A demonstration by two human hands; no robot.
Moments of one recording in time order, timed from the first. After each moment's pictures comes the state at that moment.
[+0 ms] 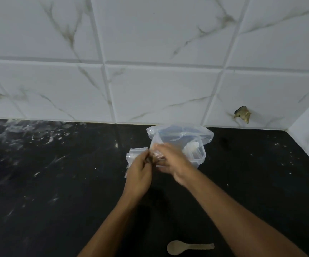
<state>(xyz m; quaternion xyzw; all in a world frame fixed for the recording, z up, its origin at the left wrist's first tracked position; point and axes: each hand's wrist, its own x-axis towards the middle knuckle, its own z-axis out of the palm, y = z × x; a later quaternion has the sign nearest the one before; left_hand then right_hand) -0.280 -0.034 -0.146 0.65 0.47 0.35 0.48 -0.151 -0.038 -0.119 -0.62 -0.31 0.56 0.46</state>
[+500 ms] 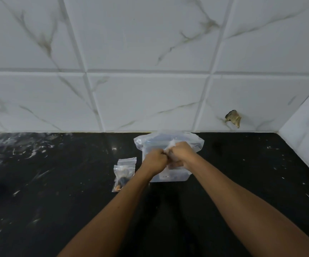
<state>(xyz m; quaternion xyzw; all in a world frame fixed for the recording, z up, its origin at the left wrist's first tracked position) -0.177 0.042 -0.142 0.73 0.50 0.12 0.45 -0.067 0.023 -0.121 -0.79 -0.27 0.47 0.28</state>
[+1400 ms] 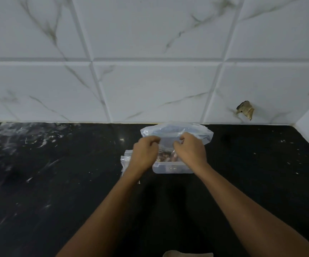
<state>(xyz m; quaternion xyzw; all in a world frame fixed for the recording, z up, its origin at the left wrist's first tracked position) -0.220 0.035 -0.133 0.72 0.52 0.24 0.39 -0.079 -0.008 -0.128 -0.82 -0.47 0.18 0.28</state>
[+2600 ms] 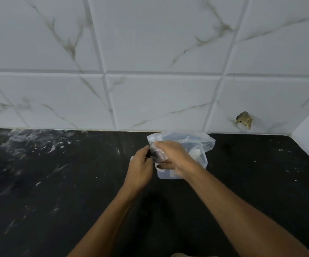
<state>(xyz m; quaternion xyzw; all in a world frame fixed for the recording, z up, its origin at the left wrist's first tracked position) -0.269 -0.003 -0.122 0.69 0.48 0.33 0.44 -0.141 -0.010 -0.097 -0.67 -0.33 0.51 0.42</state>
